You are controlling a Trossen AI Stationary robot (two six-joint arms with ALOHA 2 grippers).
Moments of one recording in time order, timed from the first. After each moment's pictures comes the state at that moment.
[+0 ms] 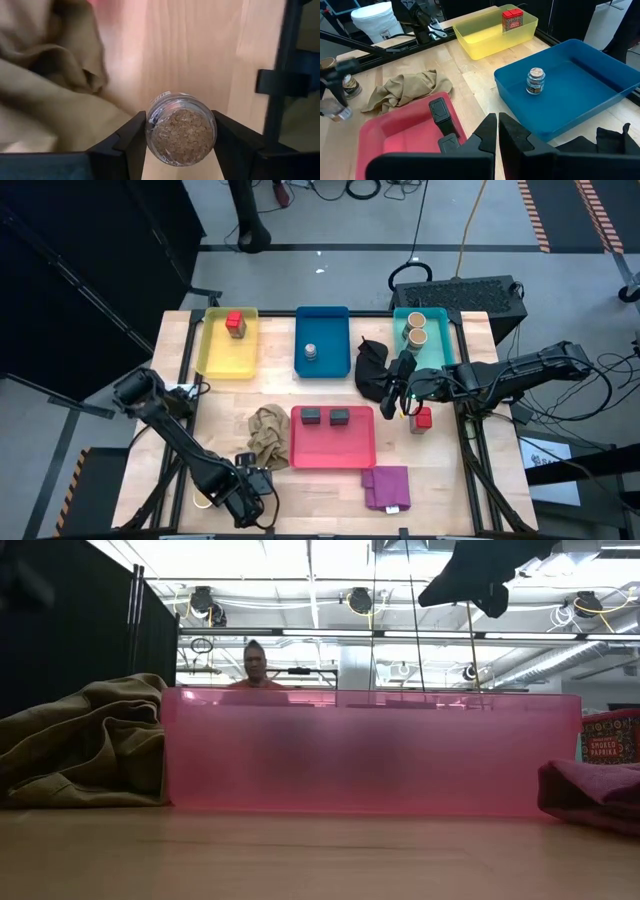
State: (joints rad) left arm -0.80 1.76 1.23 -0.78 -0.11 -0.90; right arm 0.18 1.05 0.81 -0.27 0.47 0.46
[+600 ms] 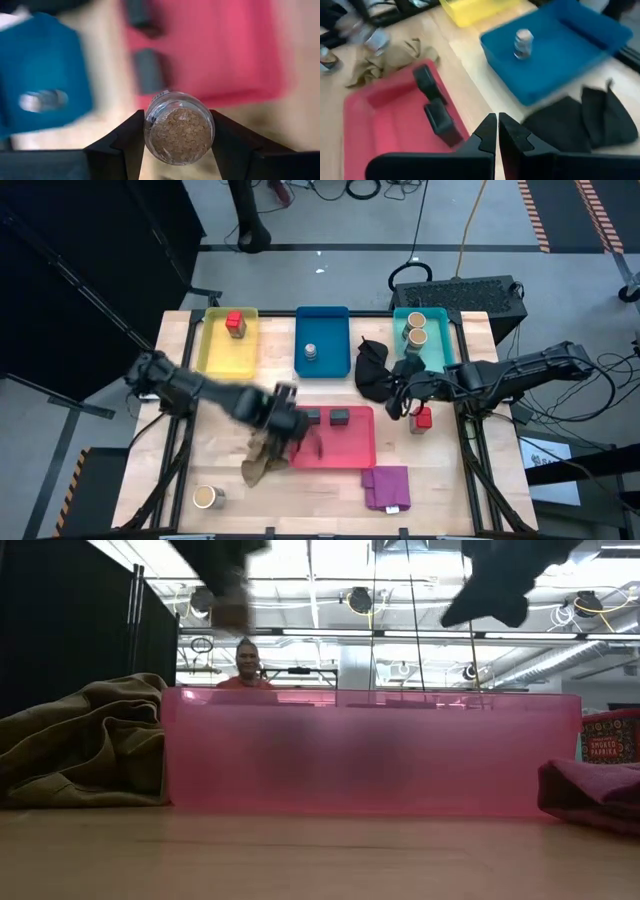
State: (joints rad) left arm -0.31 1.71 1.59 -1.16 -0.24 -0.04; right arm 0.18 1.02 0.81 -0.47 0.44 0.56
